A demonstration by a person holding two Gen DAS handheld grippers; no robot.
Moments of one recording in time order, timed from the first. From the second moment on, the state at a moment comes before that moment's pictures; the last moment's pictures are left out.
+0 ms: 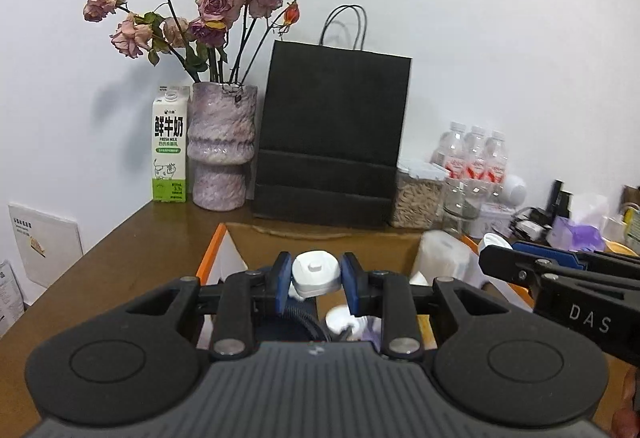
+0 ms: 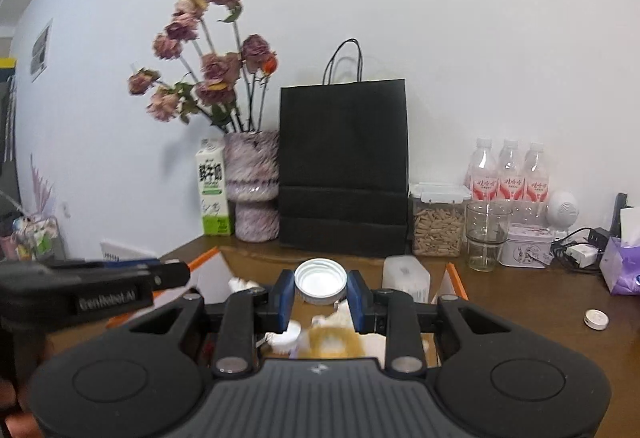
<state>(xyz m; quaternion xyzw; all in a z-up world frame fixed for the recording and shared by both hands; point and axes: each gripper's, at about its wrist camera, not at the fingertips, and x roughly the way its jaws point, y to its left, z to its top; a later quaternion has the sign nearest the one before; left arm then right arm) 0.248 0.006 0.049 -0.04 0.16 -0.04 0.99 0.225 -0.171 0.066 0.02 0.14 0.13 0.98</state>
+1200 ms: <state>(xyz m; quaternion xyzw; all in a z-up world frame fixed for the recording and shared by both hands) 0.282 -0.016 0.004 0.04 0.15 0.04 0.99 0.275 -0.173 0.020 0.02 0.18 0.09 0.98</state>
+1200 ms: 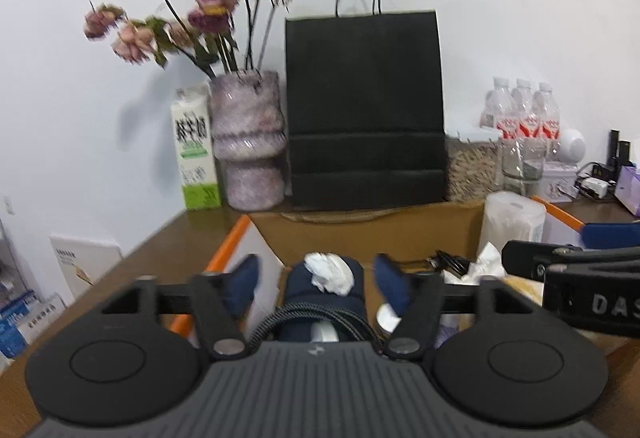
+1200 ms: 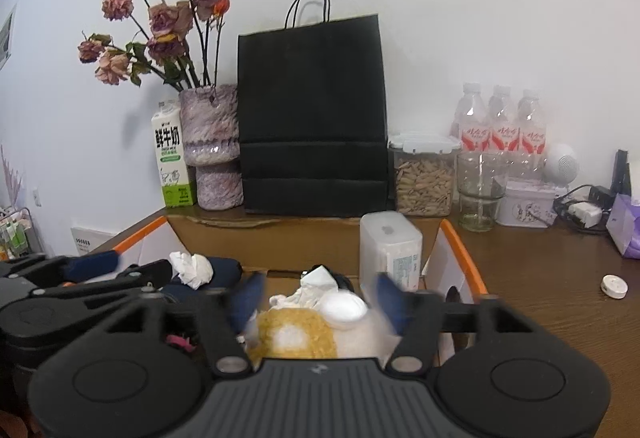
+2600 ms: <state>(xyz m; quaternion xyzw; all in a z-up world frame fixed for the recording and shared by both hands) 0.219 0.001 0.001 0.03 0.09 0.06 0.99 0.213 -0.164 0.012 -0.04 0.15 0.07 0.99</state>
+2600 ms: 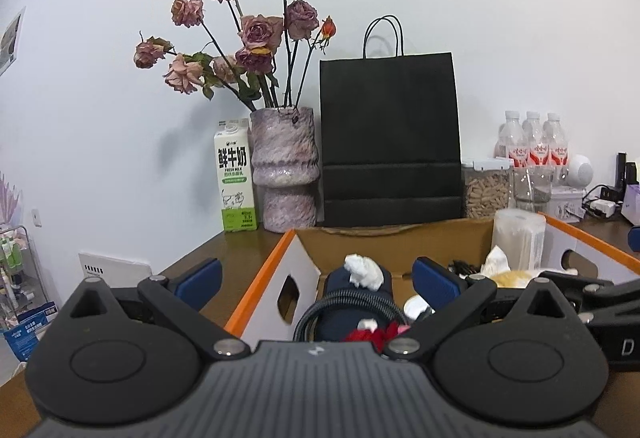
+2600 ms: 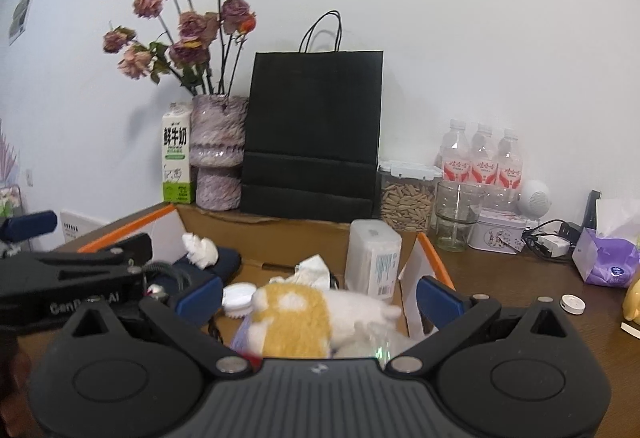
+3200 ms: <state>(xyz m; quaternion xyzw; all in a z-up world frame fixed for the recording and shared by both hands) 0.165 0.013 -0.009 0.03 0.10 0.07 0.99 0.155 -0.168 -0.007 -0.05 0.16 0.08 0.98</state>
